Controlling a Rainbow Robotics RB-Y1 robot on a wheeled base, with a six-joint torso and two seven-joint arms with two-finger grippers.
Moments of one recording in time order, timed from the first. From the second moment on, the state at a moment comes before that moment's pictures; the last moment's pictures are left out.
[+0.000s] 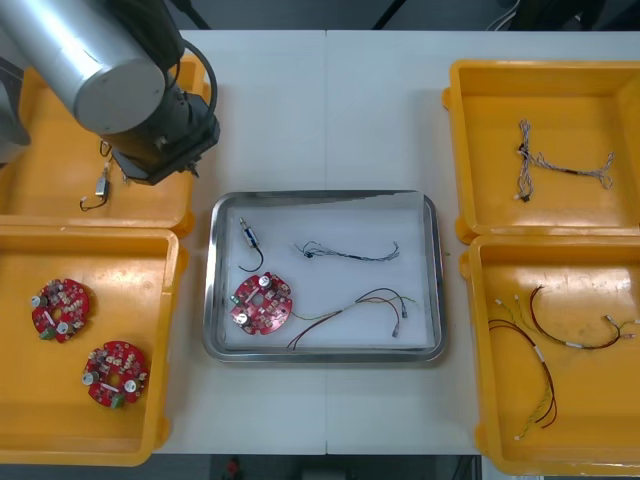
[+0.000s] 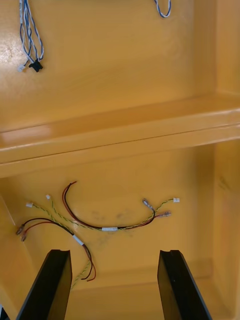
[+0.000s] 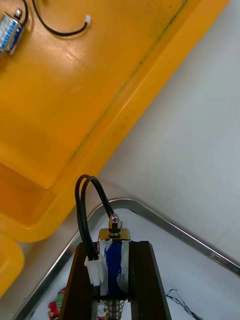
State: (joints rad) right arm -0.35 -0.96 -0.24 -1.94 -1.00 1.91 1.10; left arm -0.93 0.80 -0.55 -1.82 0.77 1.67 -0.04
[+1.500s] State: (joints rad) right arm -0.33 -0.92 -0.24 -1.94 -0.97 1.91 1.10; left arm -0.92 0.54 -0.85 -1.73 0.51 1.59 -0.04
